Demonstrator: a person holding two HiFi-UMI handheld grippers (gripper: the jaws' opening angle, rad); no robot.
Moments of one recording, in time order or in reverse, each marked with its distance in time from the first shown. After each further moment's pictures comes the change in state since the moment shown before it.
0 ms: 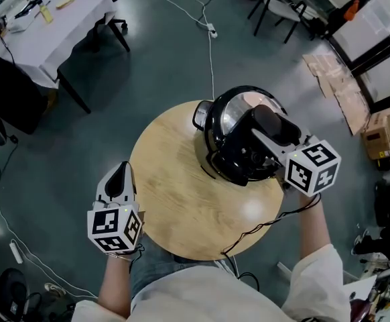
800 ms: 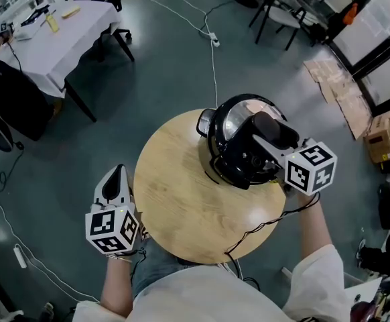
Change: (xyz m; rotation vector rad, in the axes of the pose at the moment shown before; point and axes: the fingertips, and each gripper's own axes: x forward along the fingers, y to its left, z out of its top) left arm -0.014 0.023 0.022 -0.015 -0.035 0.053; right arm -0.001 0.001 0.000 0.003 0.016 0.012
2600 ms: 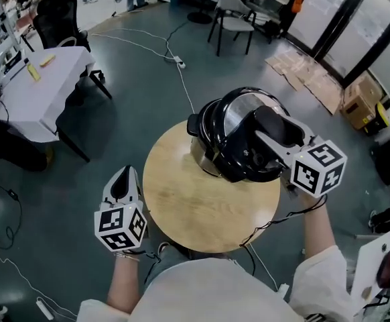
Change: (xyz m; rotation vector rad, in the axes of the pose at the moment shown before) left arm -0.020 0.006 0.065 0.075 -0.069 -0.257; right arm -0.111 0.087 0.077 0.035 -0.183 -0.253
